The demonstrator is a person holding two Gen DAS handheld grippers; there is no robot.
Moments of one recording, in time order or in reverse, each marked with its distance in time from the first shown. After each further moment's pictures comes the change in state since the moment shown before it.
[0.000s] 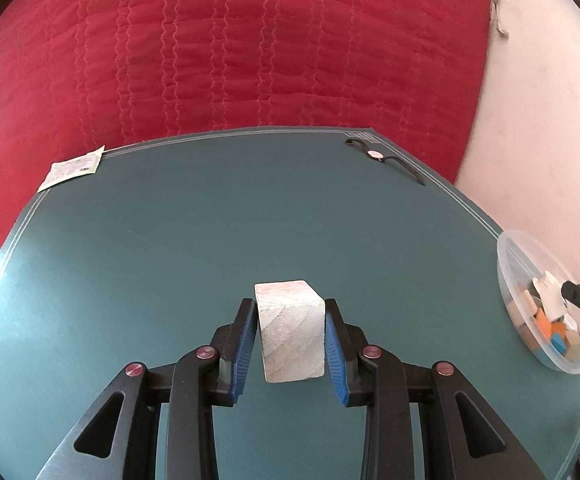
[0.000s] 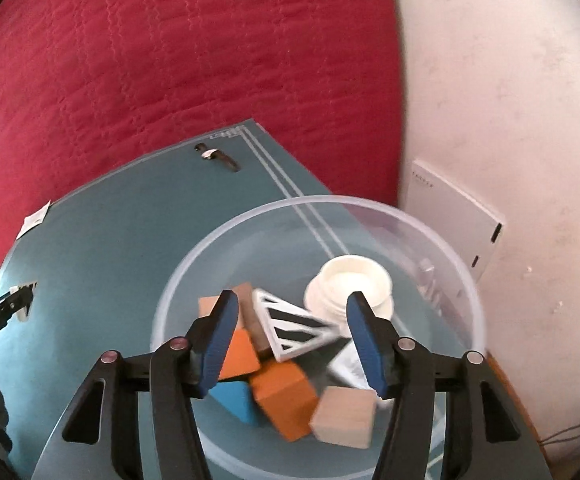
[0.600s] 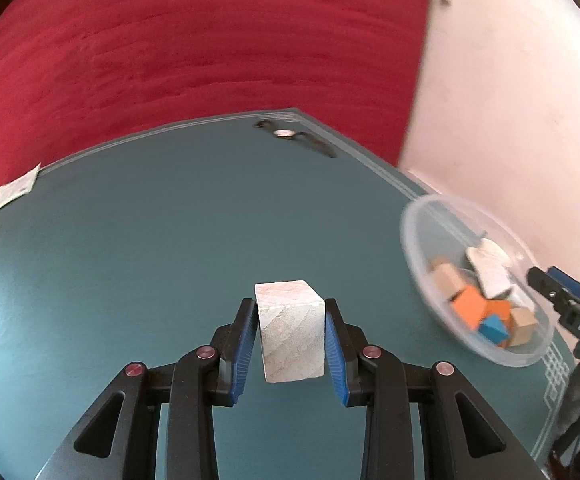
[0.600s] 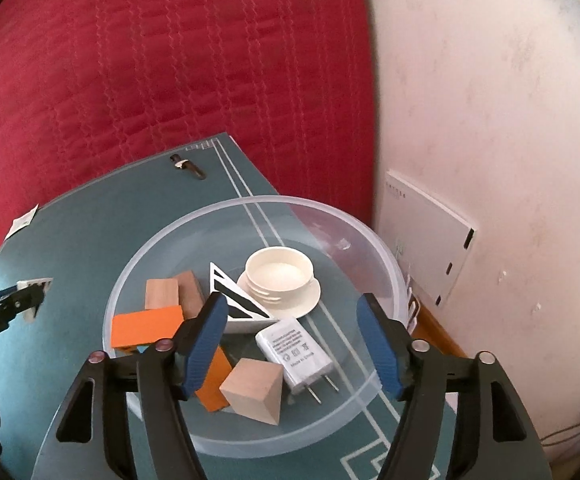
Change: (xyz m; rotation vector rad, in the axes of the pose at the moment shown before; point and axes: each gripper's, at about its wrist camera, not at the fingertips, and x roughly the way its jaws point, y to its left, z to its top) left arm -0.002 -0.097 0.000 0.115 0.052 -0.131; right arm -0.023 -0.039 -0.023 -0.008 -0.064 -0.043
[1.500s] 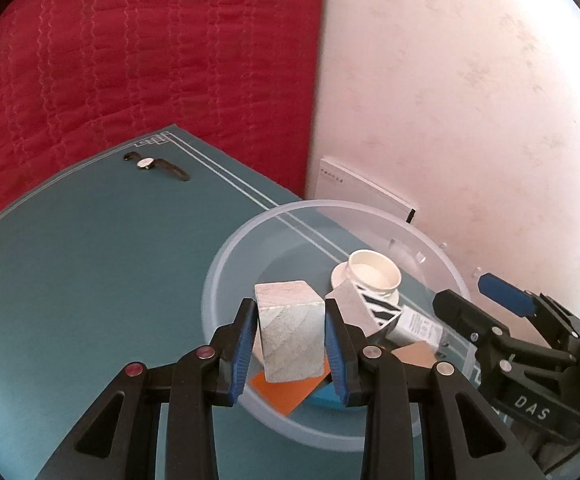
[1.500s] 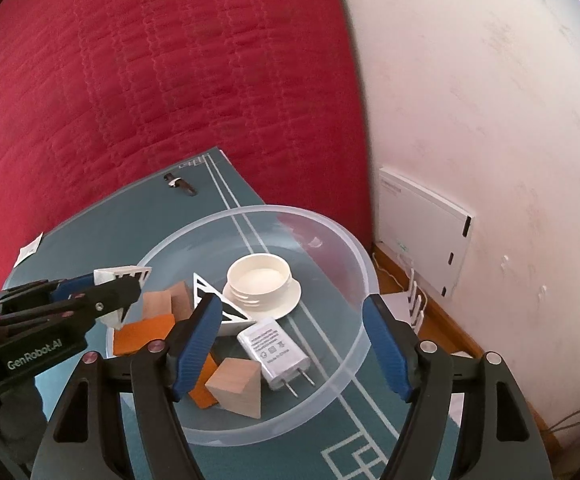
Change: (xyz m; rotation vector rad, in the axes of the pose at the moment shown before) left arm 0.022 -0.118 0.031 0.177 0.020 -0.185; right arm -0.006 -0.024 0.002 0.103 -0.016 0.020
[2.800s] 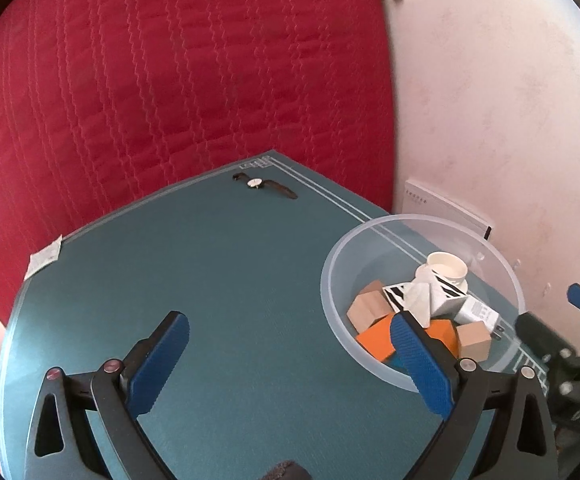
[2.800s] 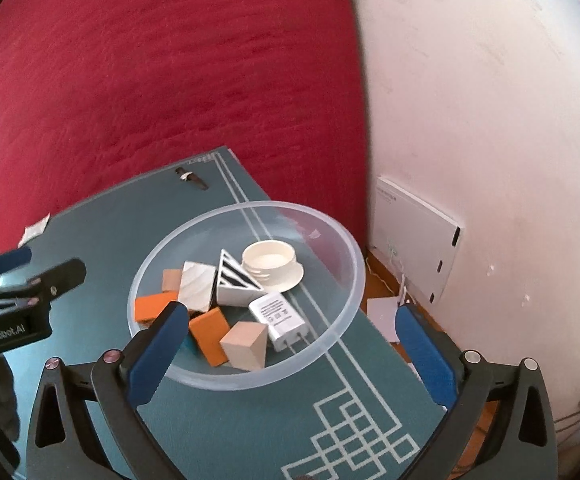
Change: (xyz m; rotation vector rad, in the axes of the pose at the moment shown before) left arm -0.064 0.010 -0.023 -0.015 -0.096 0.351; right arm -0.039 0.010 -0.015 -0.086 -0.013 -0.016
